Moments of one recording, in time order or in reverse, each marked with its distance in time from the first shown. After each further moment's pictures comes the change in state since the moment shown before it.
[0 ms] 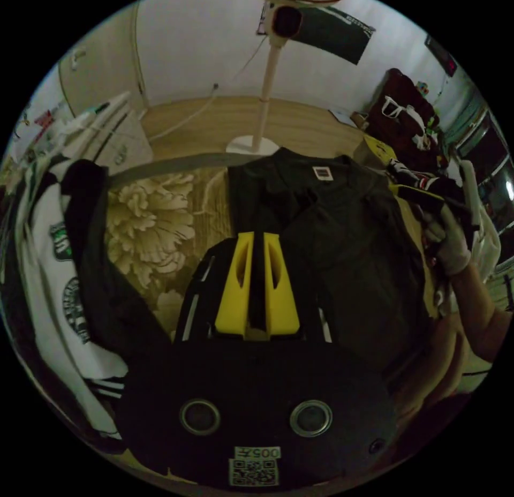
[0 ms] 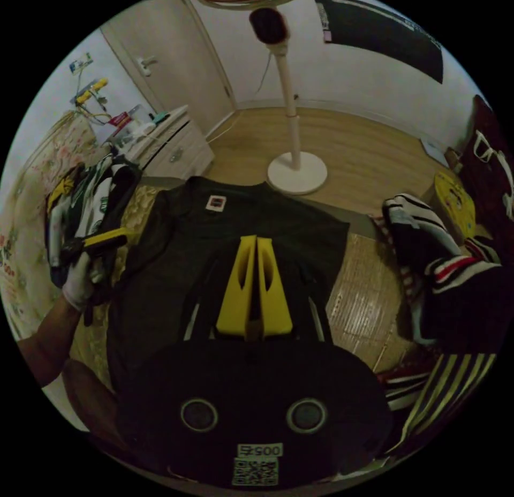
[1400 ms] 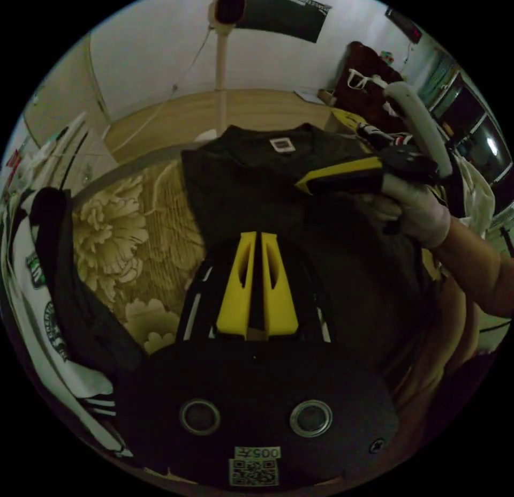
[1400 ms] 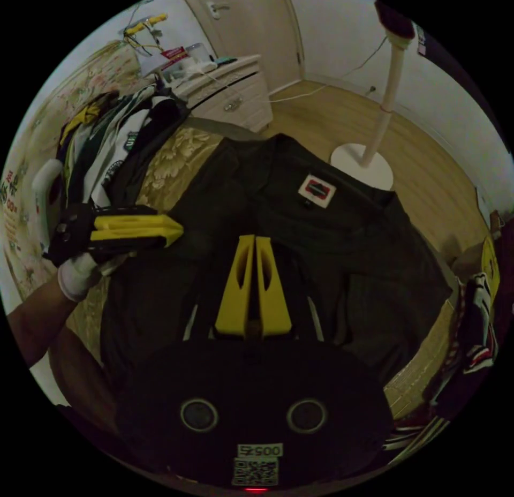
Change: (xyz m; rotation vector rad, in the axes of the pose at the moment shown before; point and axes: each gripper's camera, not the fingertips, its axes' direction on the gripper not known) left arm 0.089 0.037 0.012 -0.016 0.063 0.235; right arm -0.001 0.040 0.033 -0.169 -0.035 -0.250
